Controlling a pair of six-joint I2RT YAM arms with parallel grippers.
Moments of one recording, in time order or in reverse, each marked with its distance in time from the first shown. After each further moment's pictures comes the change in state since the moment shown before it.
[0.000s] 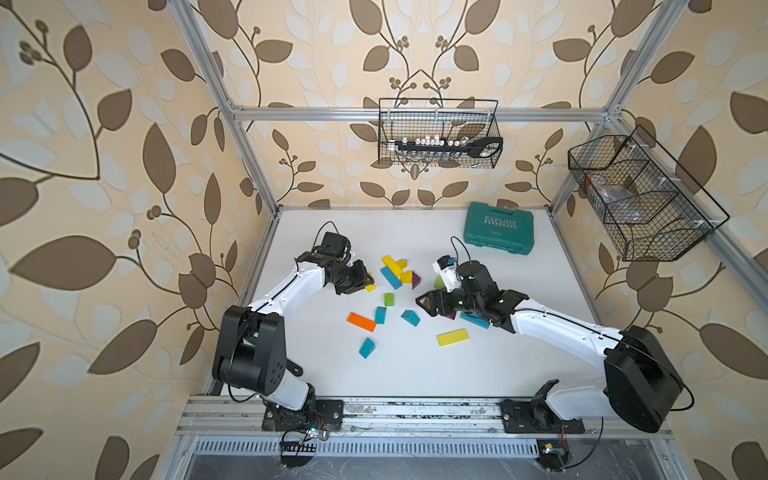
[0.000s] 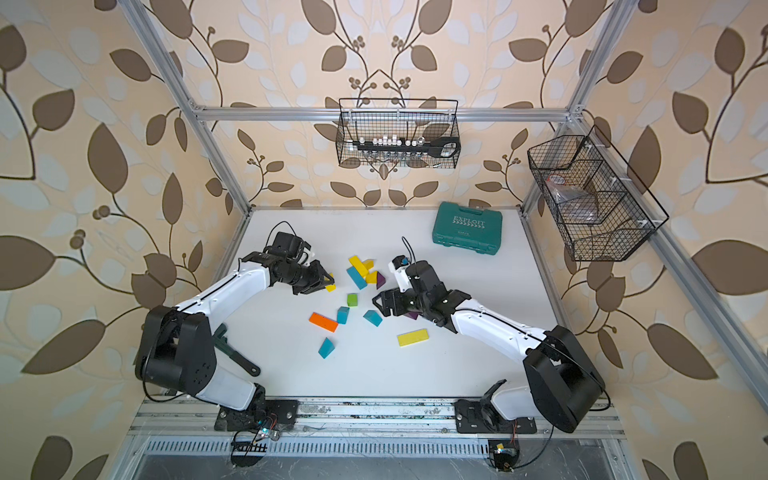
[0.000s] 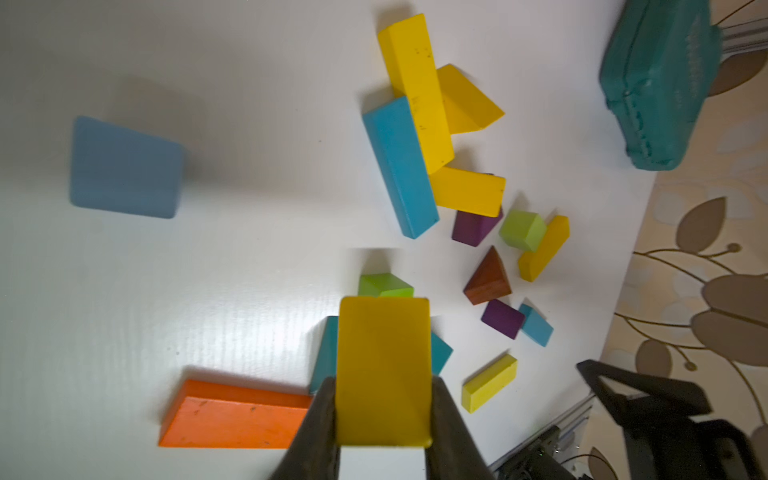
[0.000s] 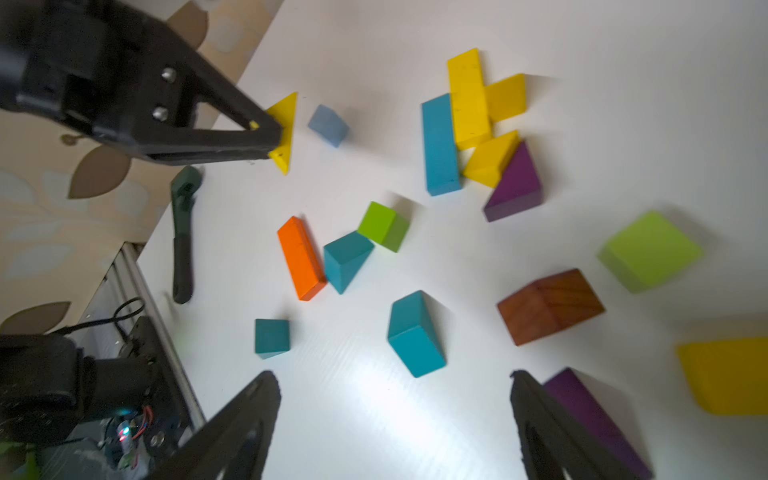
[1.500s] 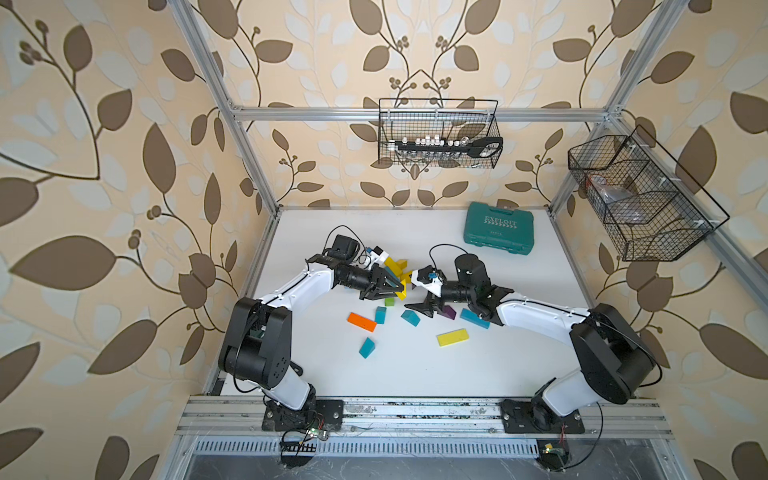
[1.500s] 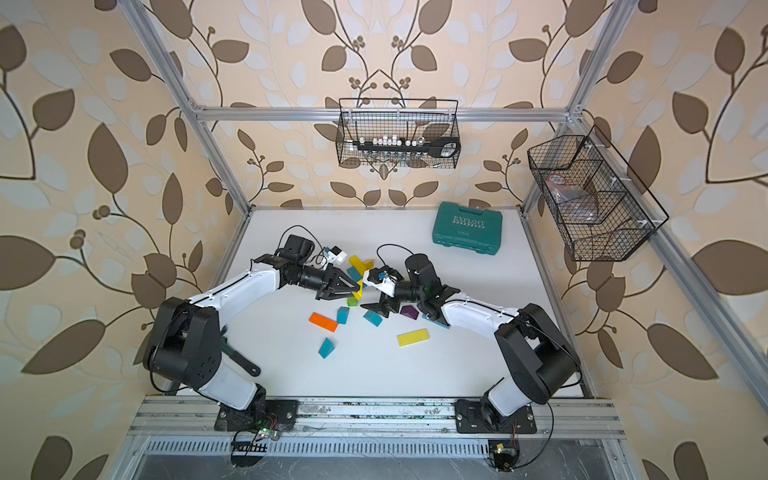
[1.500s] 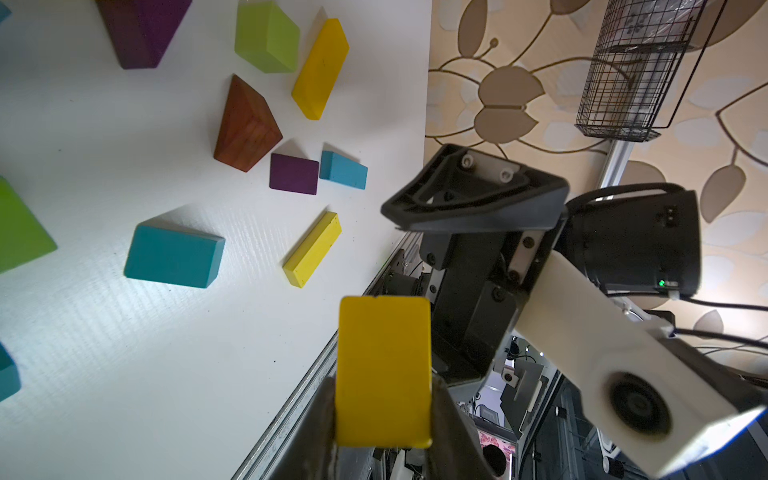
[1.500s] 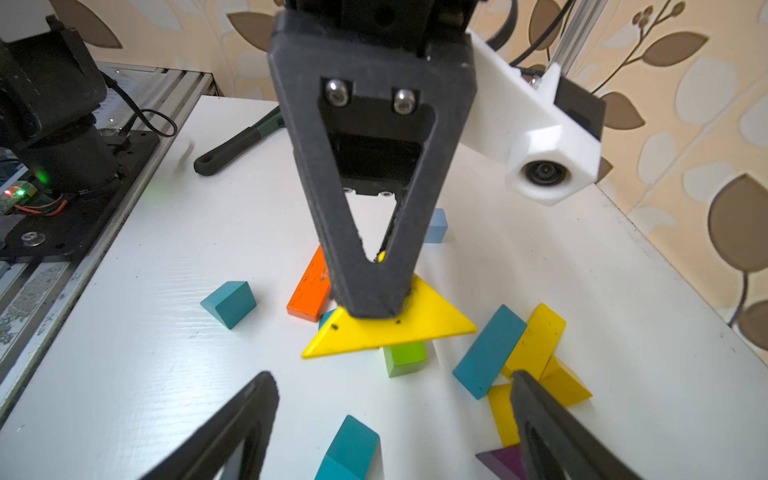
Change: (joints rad) left arm -0.052 0.078 0.010 0.023 0.645 0.145; right arm -0.073 0.179 0.009 0.361 -0.369 -0.910
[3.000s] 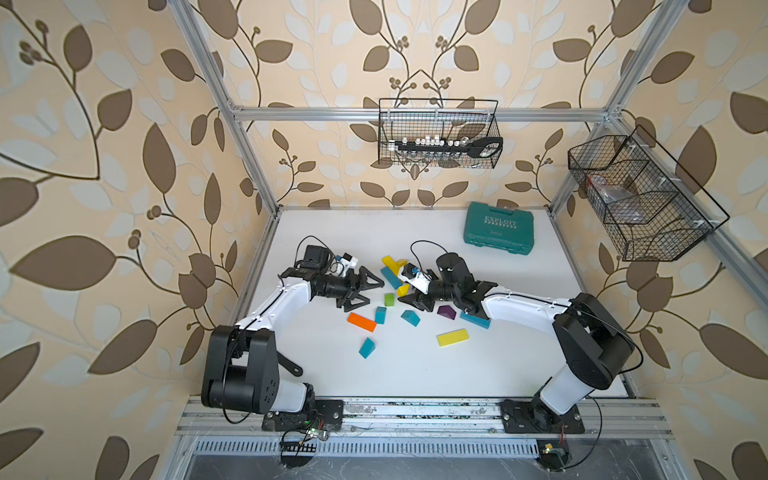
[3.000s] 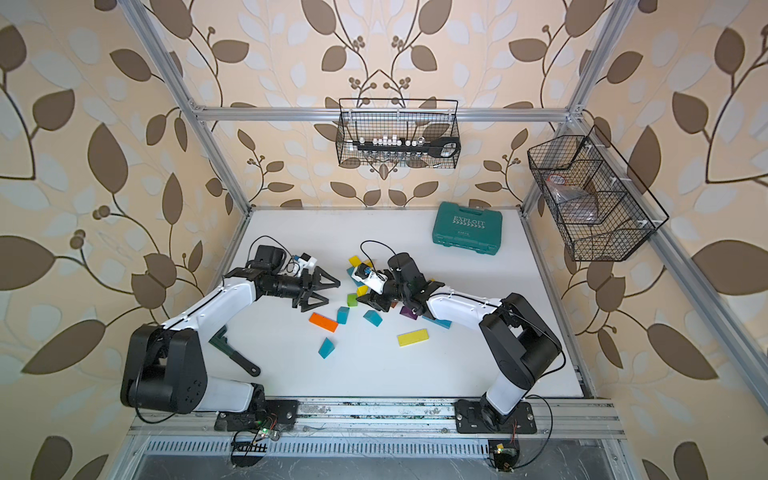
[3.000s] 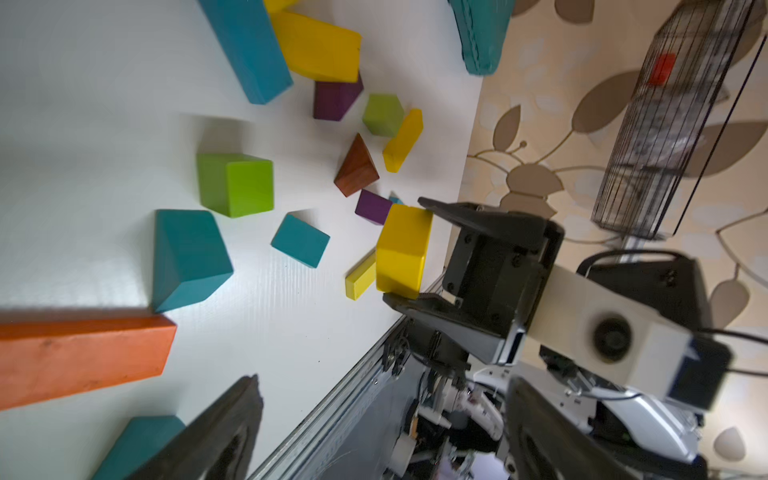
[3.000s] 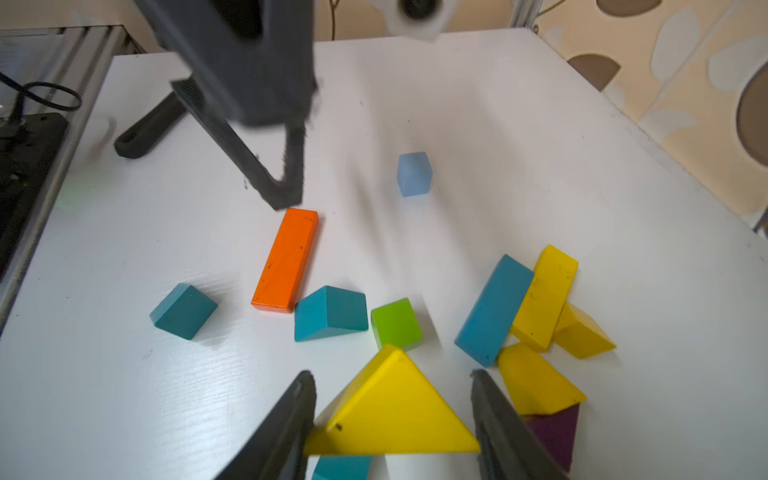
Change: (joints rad) left arm 0.218 -0.209 -0.161 -0.053 -0.163 -0.056; right arm 0.096 0.096 0.122 -0.170 0.270 0.148
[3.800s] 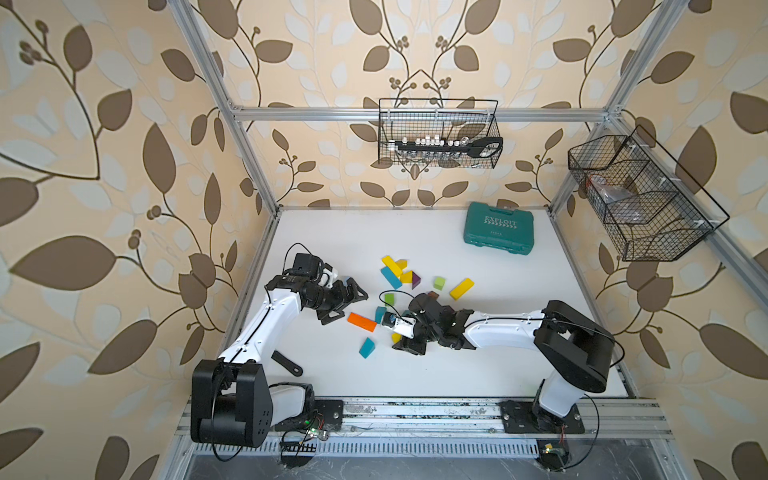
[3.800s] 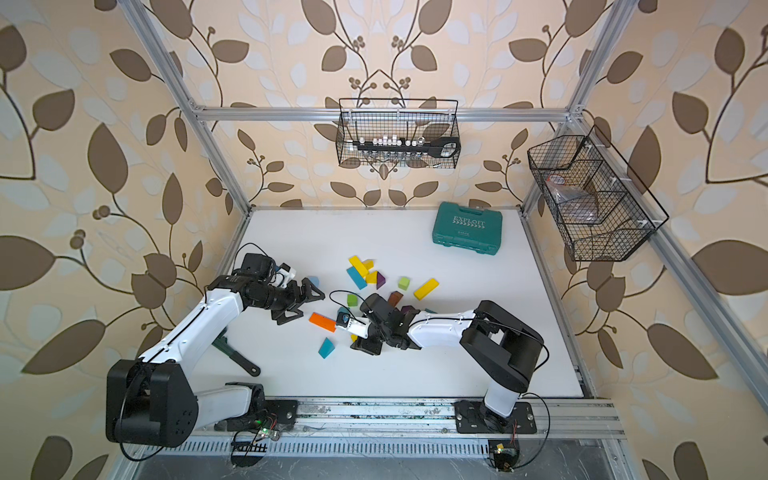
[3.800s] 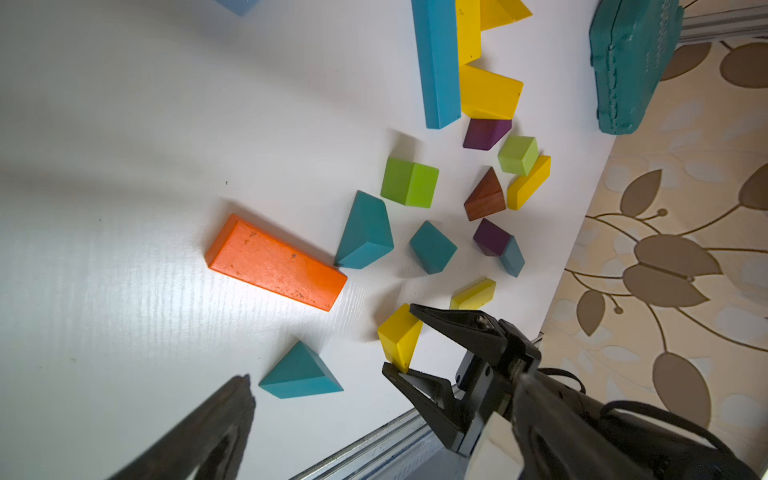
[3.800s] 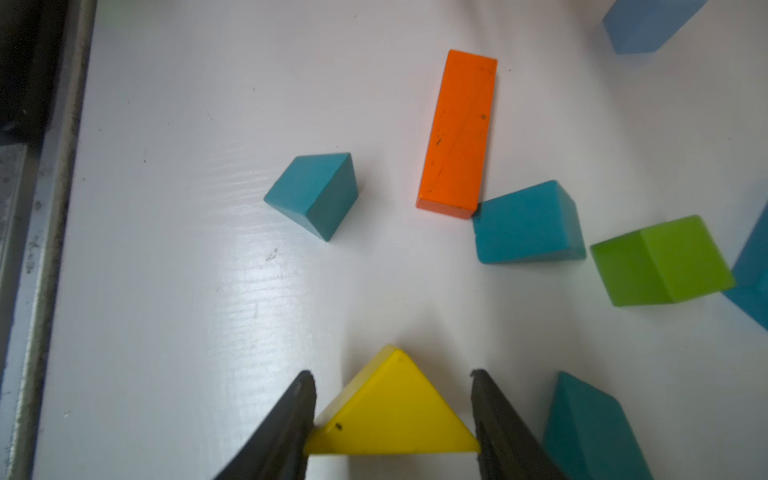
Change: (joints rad) left arm -0.003 -0.124 -0.031 -0.209 -0.347 0.051; right arm 0.256 0.077 -0.092 -0.097 0.132 0.016
